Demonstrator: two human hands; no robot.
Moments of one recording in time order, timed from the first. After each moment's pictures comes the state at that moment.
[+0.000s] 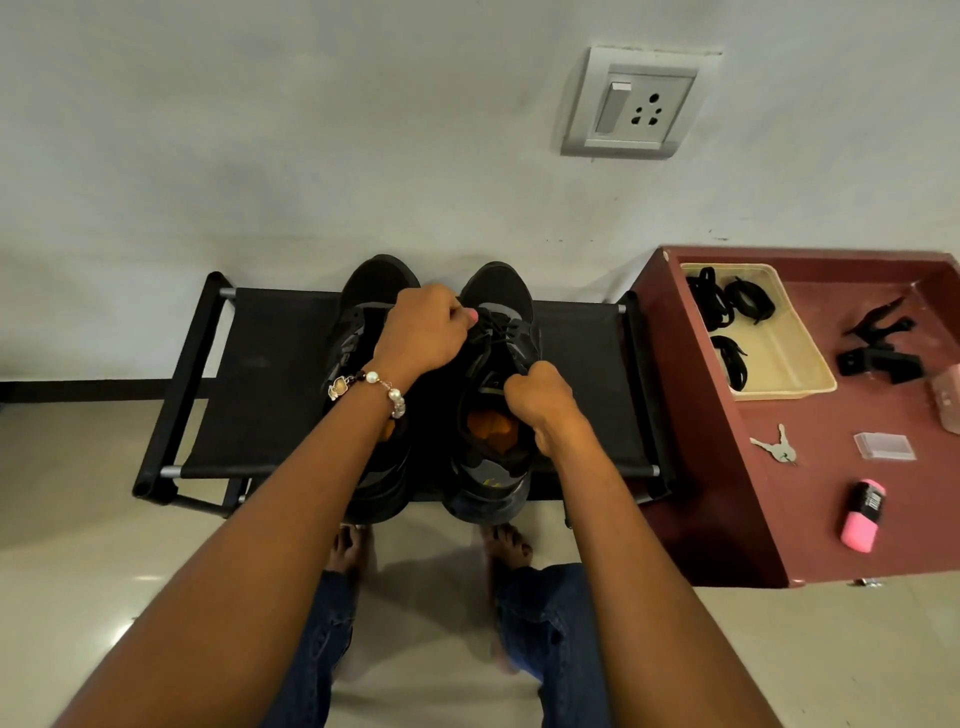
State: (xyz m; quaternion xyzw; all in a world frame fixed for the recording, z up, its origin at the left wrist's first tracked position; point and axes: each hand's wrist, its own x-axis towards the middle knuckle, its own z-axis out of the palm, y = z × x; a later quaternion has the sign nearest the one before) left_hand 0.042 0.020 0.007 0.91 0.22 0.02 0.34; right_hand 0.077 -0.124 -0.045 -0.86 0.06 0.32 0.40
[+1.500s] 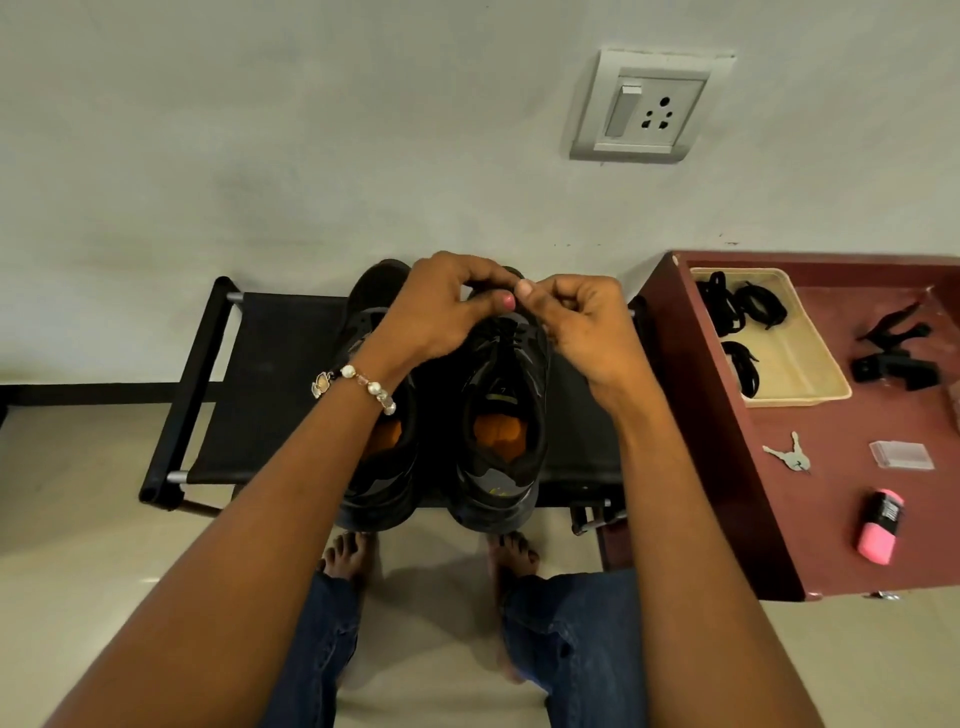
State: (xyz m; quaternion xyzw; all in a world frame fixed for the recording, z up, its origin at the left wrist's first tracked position) left_hand 0.037 0.021 0.043 0.88 0.07 0.08 0.47; right_hand 0.093 -0.138 0.041 -0.76 -0.21 0.15 0.60
